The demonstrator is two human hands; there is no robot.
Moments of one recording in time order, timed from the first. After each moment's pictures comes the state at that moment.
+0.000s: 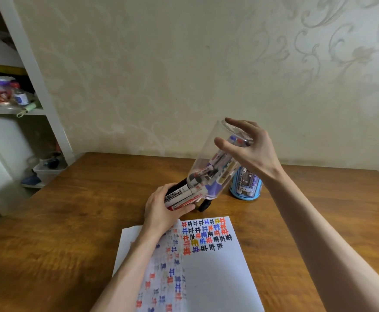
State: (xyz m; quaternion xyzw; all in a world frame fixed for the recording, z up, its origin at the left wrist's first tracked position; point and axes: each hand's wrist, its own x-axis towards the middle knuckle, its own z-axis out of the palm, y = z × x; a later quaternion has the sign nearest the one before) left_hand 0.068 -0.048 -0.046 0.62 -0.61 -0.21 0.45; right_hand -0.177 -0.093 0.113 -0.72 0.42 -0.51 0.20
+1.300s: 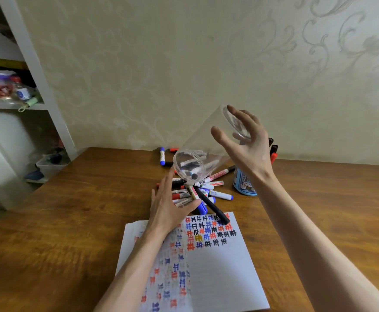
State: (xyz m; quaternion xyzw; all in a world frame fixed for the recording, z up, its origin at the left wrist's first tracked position) left_hand 0.062 -0.054 -0.050 0.63 -0.63 -0.19 0.42; right_hand -0.144 -0.084 0.098 -0.65 0.39 -0.62 0.20
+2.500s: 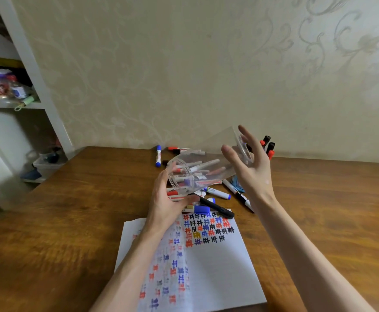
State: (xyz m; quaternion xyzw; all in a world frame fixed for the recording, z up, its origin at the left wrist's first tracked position) left_hand 0.054 -0.033 -0.029 0.56 -0.60 -0.21 0.53; right_hand -0.156 -0.051 0.057 -0.61 0.40 -0.61 0.30
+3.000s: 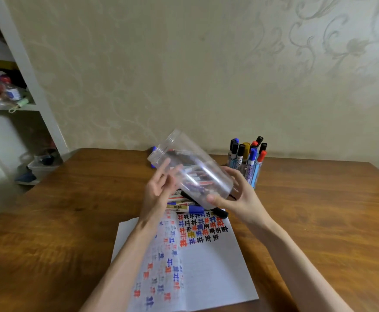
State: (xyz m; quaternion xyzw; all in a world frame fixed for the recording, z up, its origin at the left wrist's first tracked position) left_hand 0.051 -0.019 -0.002 0.44 -0.55 -0.39 0.59; right_hand -0.183 -0.027 0.008 -0.67 0.41 -0.44 0.44
